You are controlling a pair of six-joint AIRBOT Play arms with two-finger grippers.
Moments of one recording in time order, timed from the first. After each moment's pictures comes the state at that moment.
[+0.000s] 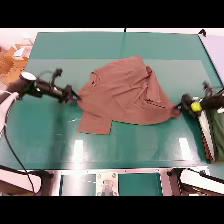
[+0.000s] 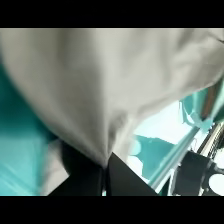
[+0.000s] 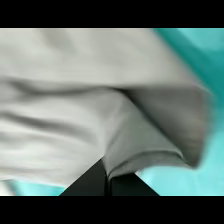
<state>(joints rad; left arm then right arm) 0.09 -1.65 1.26 0.59 -1.37 -1.11 -0.48 -1.28 0.99 -0.97 1.25 1.46</state>
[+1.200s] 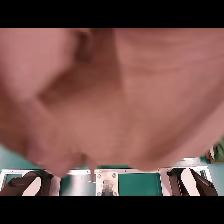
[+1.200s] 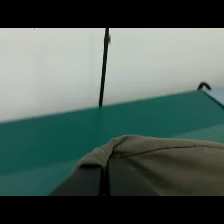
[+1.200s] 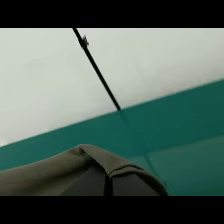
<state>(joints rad) 0.09 -0.88 1.73 1.00 -1.14 -1.35 -0.63 -0.74 1.43 -0.76 1.12 1.47</state>
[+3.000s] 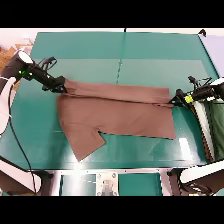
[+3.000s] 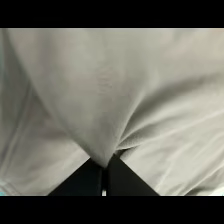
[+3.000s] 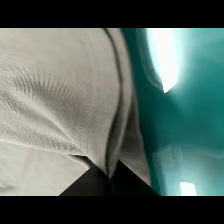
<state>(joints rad) 0.08 -1.79 1.60 1.08 -1.40 -1.38 -0.45 -1.74 1.29 -0.98 1.33 1.30</state>
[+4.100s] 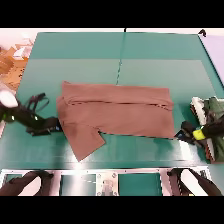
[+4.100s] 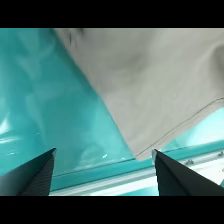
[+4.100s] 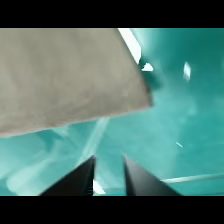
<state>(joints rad) 0.10 -1.00 0.71 1.20 -1.42 -1.50 -0.54 -0.88 0.54 -1.21 1.39 1.61</state>
